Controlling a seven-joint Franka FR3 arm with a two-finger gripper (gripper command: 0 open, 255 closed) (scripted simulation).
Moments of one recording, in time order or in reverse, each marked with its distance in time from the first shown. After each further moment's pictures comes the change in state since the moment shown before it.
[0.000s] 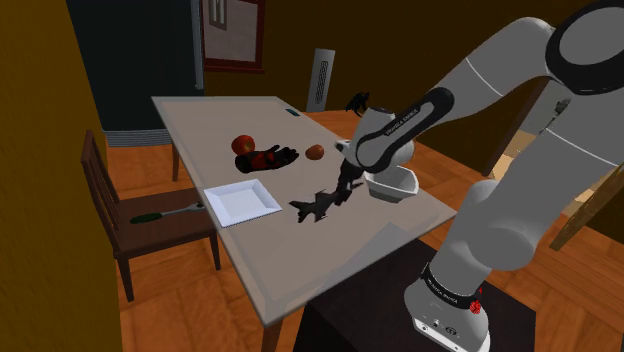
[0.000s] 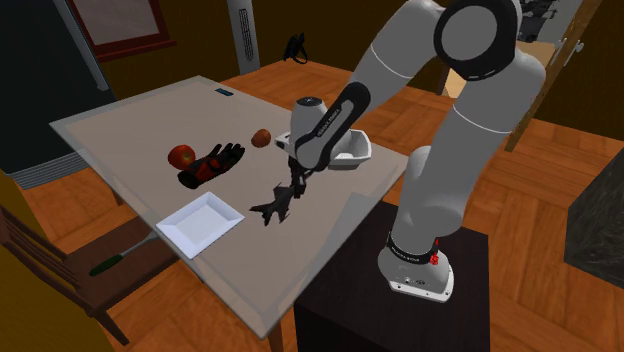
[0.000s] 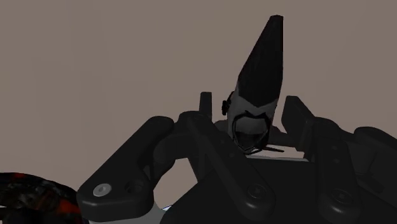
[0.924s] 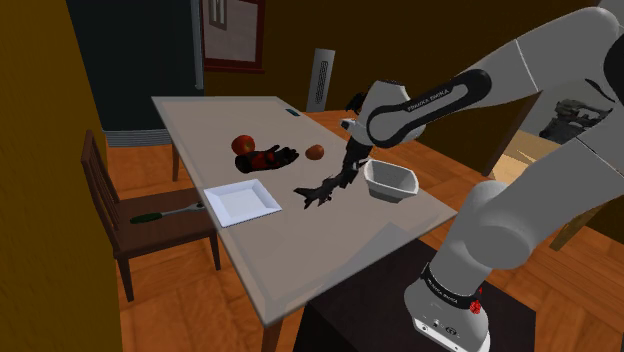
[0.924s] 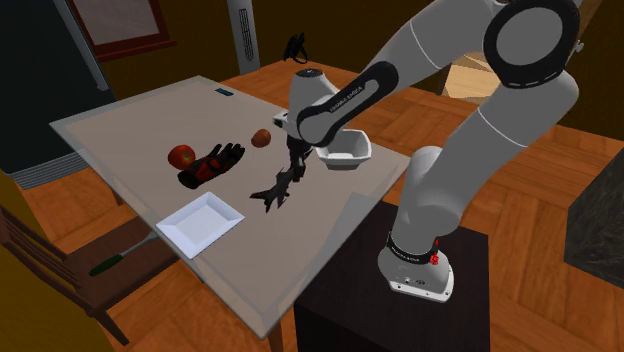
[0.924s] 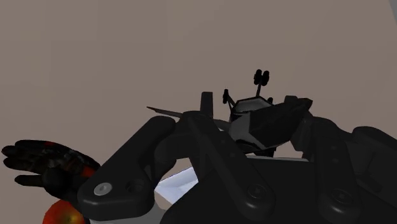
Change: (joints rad) arm -0.060 -0.214 0.060 0.056 -0.084 -0.266 0.073
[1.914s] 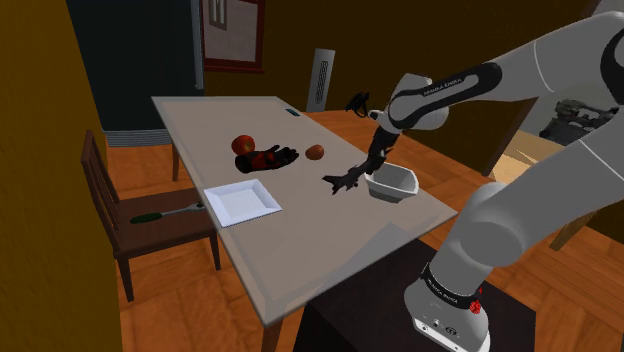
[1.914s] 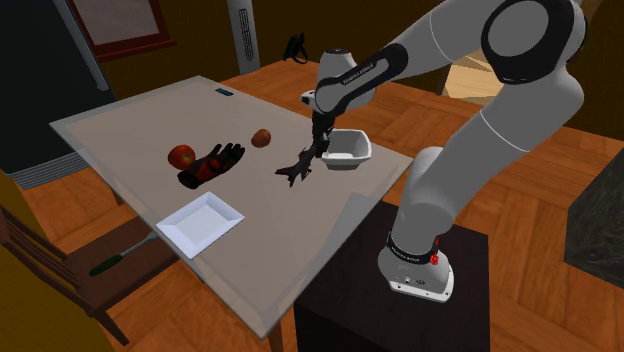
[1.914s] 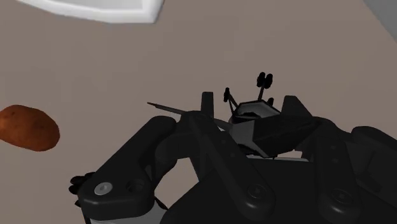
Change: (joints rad) arm -0.109 -0.016 -0.213 0.094 -0.052 -0.101 -0.280
